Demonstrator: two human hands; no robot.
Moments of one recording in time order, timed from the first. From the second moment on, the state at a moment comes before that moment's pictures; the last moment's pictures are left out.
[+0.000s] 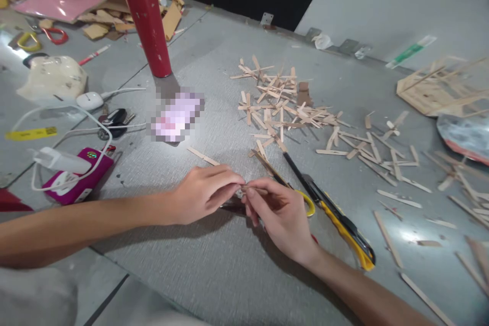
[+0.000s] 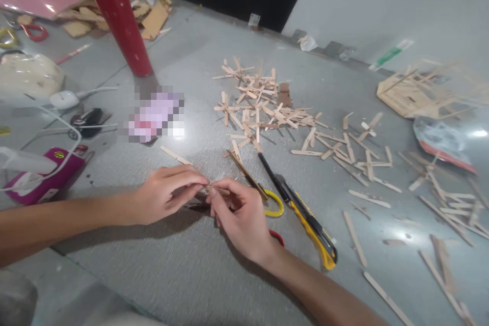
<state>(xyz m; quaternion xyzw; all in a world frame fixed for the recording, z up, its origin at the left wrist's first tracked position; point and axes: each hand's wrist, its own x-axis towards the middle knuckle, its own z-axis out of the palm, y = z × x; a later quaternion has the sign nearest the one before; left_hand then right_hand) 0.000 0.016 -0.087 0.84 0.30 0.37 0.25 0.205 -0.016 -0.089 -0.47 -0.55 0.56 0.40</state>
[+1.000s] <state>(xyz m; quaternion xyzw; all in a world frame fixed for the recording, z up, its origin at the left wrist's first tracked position) -0.007 0.019 -0.104 0.86 0.31 0.40 0.06 0.200 -0.007 -0.088 -0.46 -0.51 0.59 0.43</state>
